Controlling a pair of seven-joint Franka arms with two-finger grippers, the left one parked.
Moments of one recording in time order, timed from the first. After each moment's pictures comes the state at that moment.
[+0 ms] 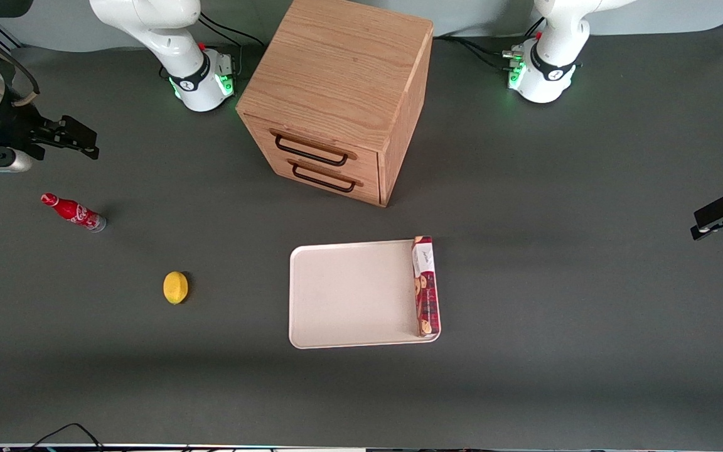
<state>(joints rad) -0.06 -0.12 0.12 -1.68 -0.03 1.48 0.07</state>
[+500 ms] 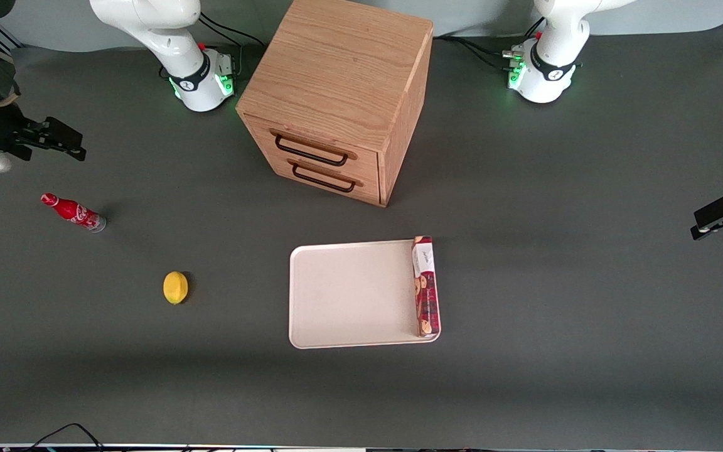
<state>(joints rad) -0.07 -0.09 -0.03 -1.68 -0.07 1.47 -0.20</state>
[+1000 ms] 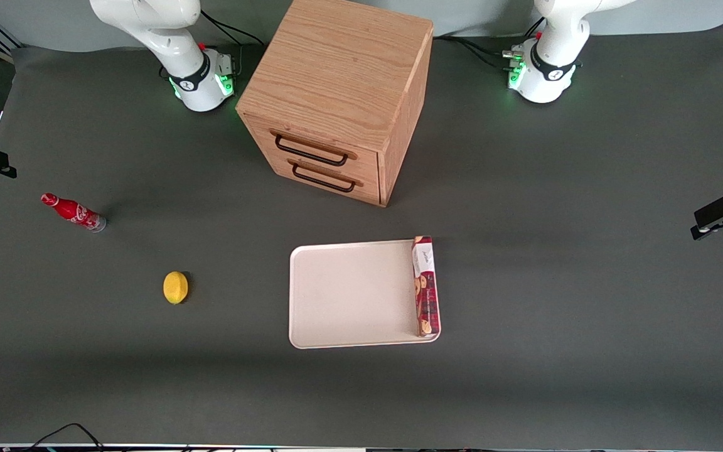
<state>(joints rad) -0.08 -0.03 -0.39 -2.00 -0.10 1.91 -0.73</state>
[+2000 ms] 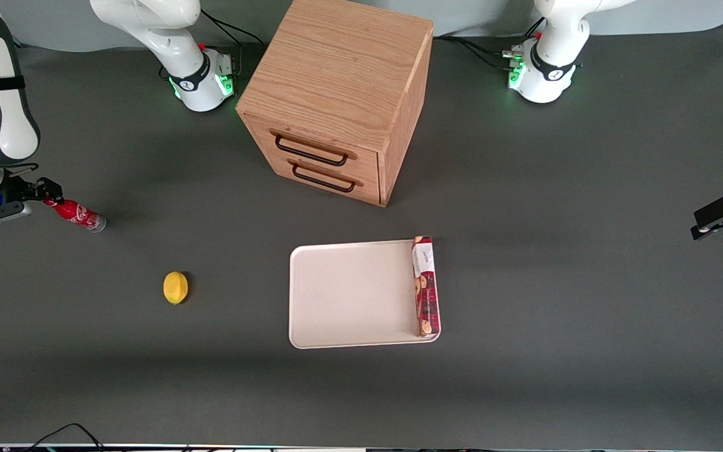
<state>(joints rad) -0.08 0.10 -0.45 -2.26 -0.09 2.34 -0.80</state>
